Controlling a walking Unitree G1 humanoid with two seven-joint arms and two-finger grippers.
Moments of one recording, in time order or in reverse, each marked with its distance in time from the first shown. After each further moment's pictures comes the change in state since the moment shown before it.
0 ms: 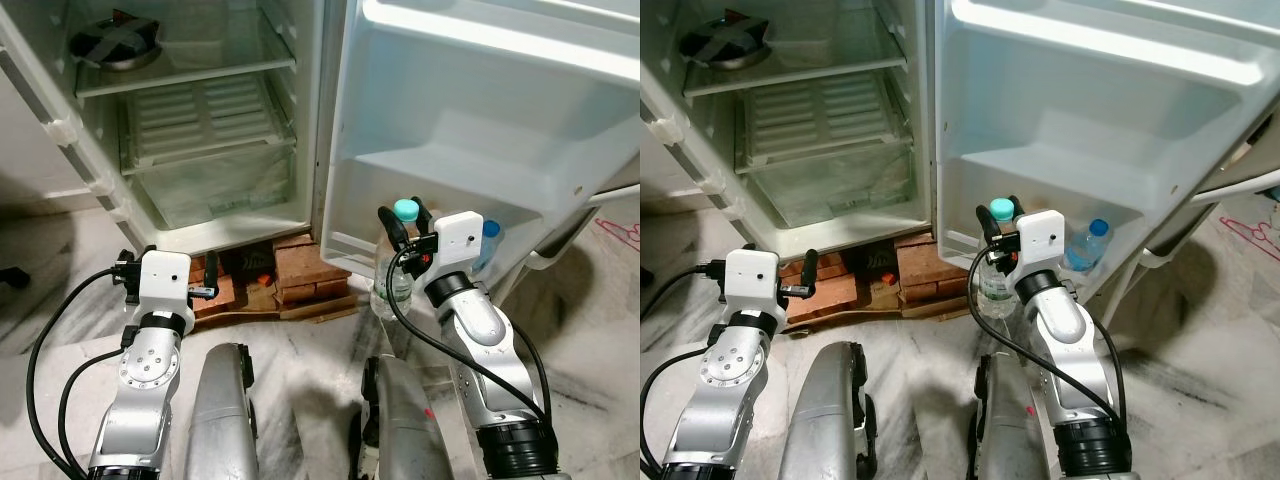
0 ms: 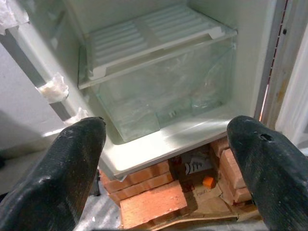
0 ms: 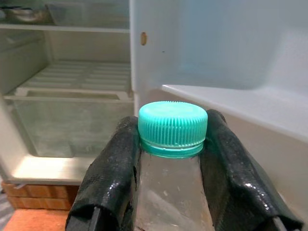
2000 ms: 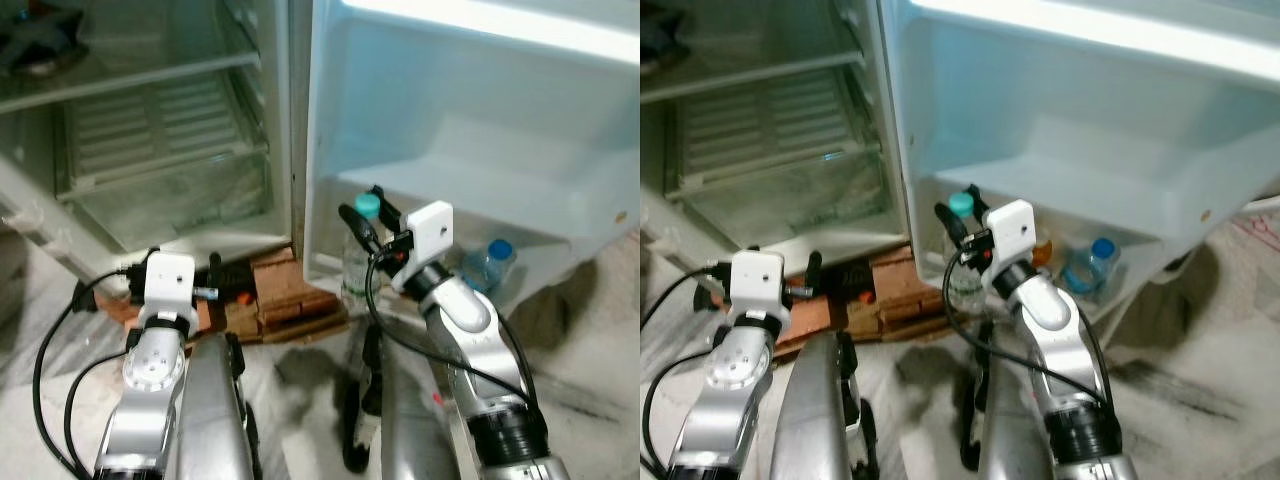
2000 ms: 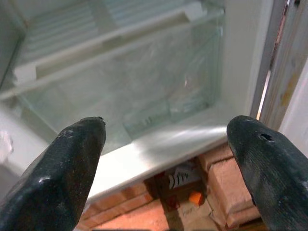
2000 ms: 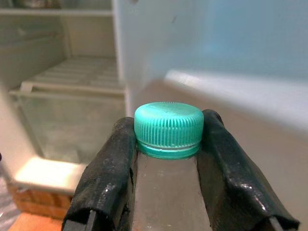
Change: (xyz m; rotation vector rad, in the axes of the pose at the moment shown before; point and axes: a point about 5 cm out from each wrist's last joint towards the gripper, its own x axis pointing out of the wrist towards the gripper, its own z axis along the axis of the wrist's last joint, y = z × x) left arm -0.001 -0.002 -0.002 0.010 0.014 0.003; right arm 0.014 0.028 0.009 0.021 -0.053 0.245
